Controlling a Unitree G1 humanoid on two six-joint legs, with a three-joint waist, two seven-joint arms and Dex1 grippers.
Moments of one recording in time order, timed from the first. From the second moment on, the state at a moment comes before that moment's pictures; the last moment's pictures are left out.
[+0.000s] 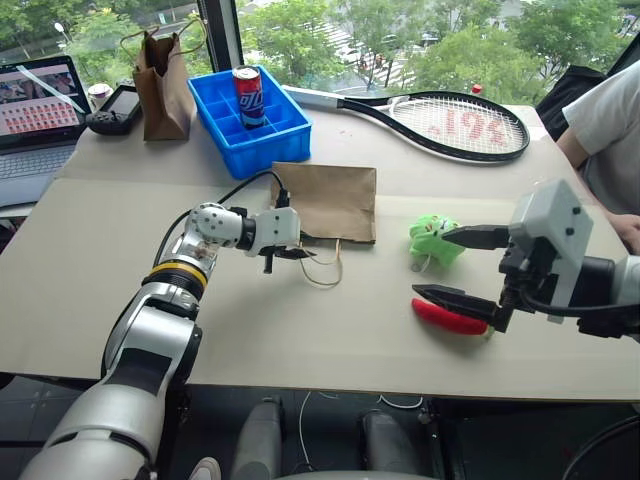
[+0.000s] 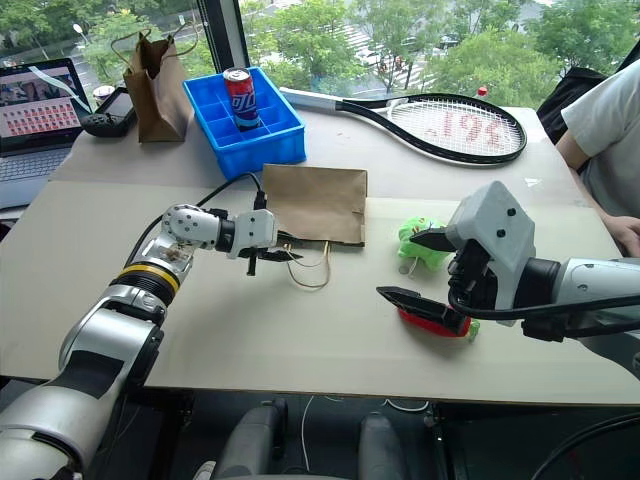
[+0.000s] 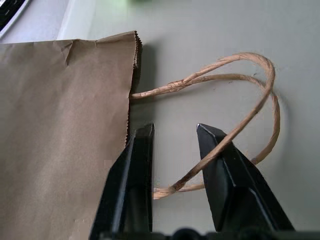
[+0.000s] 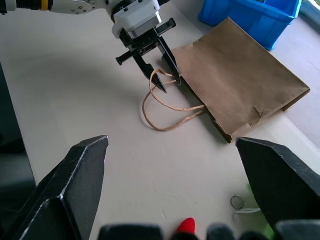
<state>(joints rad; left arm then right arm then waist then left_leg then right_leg) -1.03 0.40 -0.25 1.08 0.07 -0.55 -1.24 -0.21 -1.16 -0.41 -0.80 1.13 1.00 0.52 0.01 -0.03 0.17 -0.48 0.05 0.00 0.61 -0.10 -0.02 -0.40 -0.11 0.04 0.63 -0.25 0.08</state>
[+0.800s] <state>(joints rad) -0.92 0.44 -0.13 0.19 -0.39 0.71 -1.32 -0.24 -0.68 0.03 -0.69 0.85 0.96 0.20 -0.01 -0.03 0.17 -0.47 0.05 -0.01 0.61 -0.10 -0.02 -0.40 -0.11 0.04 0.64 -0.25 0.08</state>
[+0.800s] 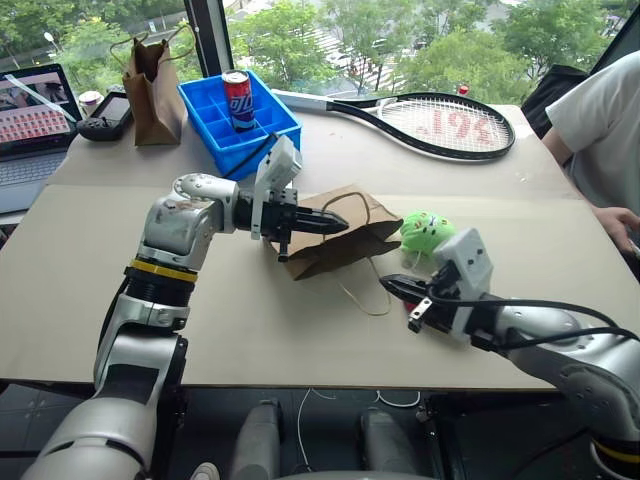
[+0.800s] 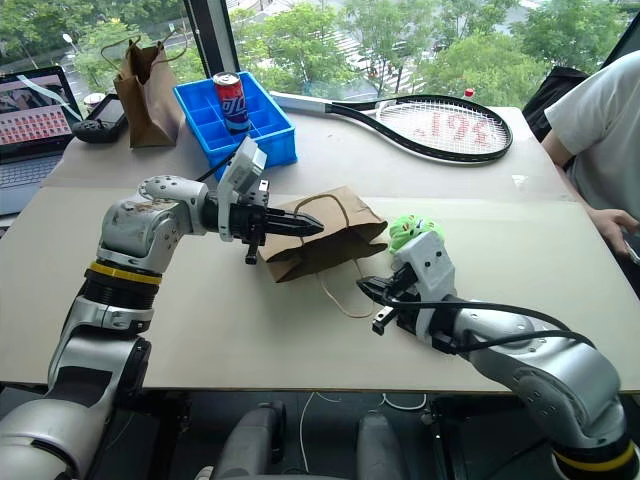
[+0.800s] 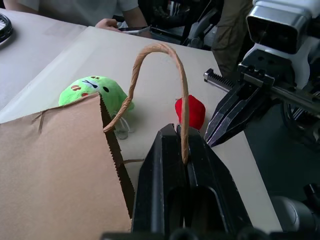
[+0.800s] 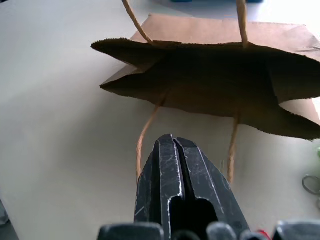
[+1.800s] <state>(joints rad) -1.13 0.47 0.06 0.25 -0.55 0.84 -1.11 -0.47 -0.39 0.38 -0.11 0.18 0.65 0.40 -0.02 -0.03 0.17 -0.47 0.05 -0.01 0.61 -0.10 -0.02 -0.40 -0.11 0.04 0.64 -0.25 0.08</state>
